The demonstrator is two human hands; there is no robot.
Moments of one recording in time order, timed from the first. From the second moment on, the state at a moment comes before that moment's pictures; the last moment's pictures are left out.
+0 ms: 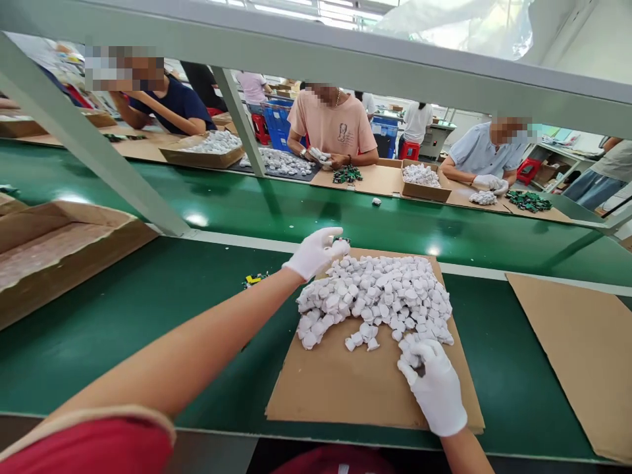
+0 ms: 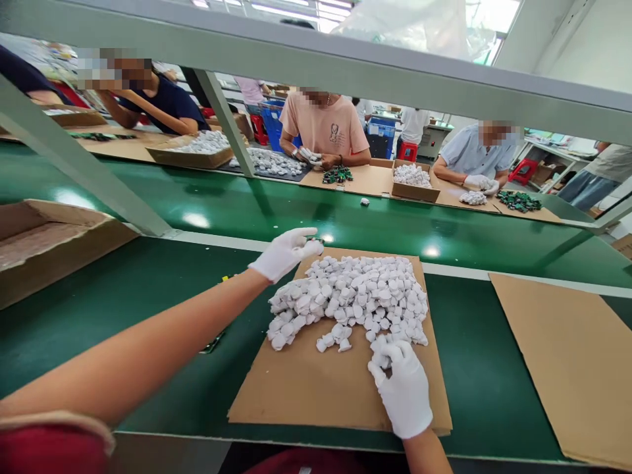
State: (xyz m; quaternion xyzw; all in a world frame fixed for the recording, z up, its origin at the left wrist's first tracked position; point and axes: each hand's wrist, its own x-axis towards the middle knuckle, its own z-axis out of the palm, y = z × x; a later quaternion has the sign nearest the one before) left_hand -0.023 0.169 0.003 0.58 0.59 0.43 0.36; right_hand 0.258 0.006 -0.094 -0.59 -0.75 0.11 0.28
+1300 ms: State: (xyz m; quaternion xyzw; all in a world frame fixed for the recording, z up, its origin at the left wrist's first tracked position) left_hand 0.097 0.009 -0.066 0.33 0.36 0.43 0.76; right_hand 0.238 -0.009 -0.069 -0.56 -0.29 0.55 0.55
